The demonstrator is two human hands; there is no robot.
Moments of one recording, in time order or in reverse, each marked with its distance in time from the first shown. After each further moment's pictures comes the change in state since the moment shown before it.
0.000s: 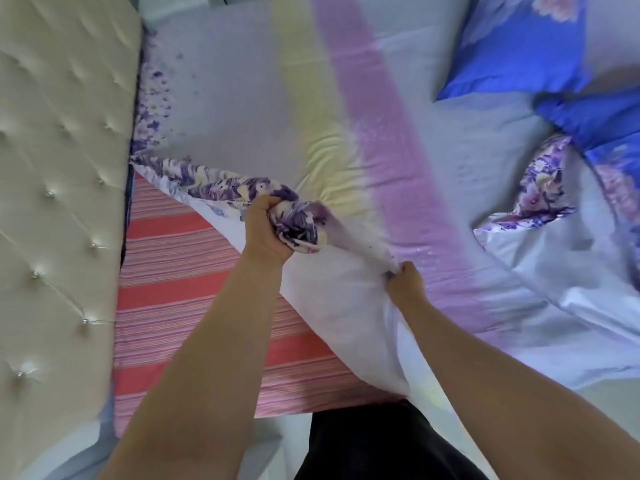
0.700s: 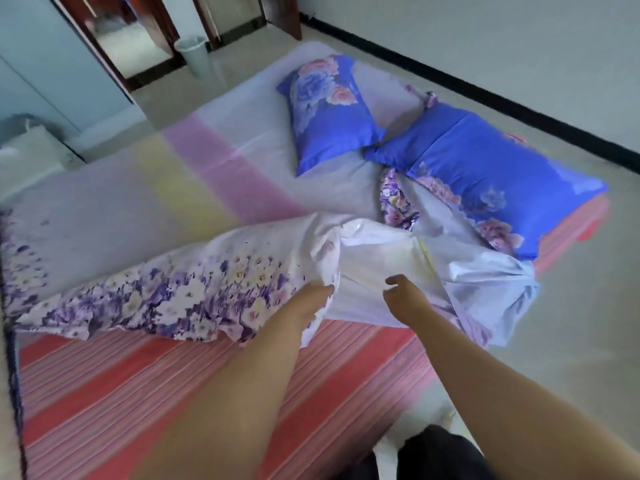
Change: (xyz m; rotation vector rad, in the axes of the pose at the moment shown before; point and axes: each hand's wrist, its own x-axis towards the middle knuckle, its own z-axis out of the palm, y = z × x) left_hand -0.036 -0.130 0.108 1.412 -0.430 -0.250; right_hand -0.044 0.044 -0.140 -0.004 0.213 0.036
